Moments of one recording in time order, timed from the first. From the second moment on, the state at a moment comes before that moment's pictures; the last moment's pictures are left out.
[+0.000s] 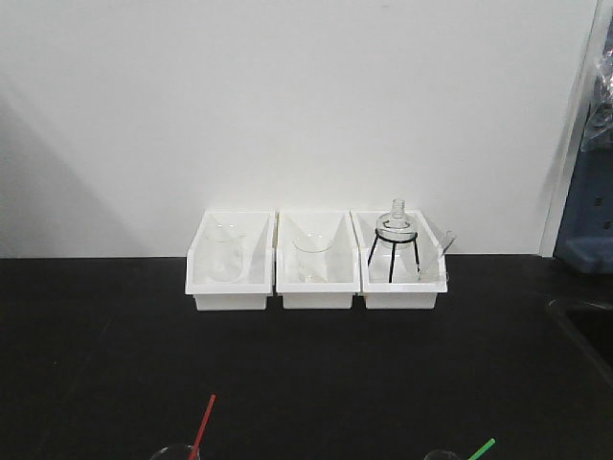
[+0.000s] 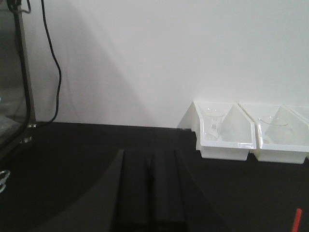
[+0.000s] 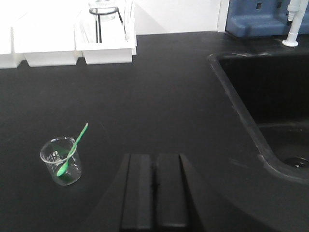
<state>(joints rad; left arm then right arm) 0.05 0.38 -0.41 0.02 0.13 -0.10 0.00 0.36 -0.31 -0.09 0.39 0.13</state>
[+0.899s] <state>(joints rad) 0.05 0.51 -0.41 -0.04 0.14 -0.10 0.00 0.66 -0.31 -0.10 0.05 0.13</state>
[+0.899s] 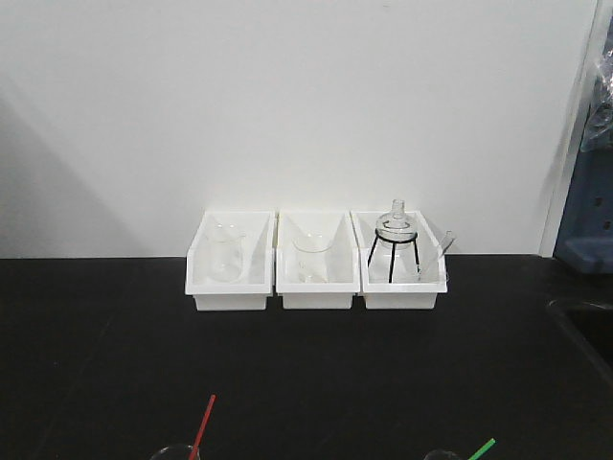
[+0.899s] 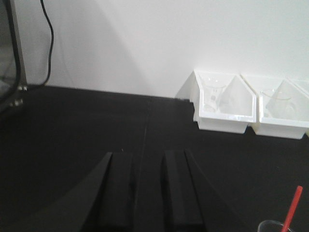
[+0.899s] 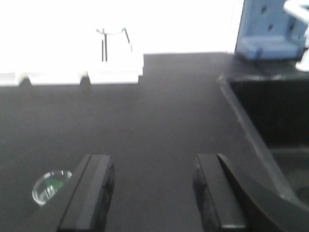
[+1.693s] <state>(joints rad) -0.33 1.14 -0.44 0.03 -0.32 -0.05 0.00 0.84 -0.31 -0.09 0.01 0.13</state>
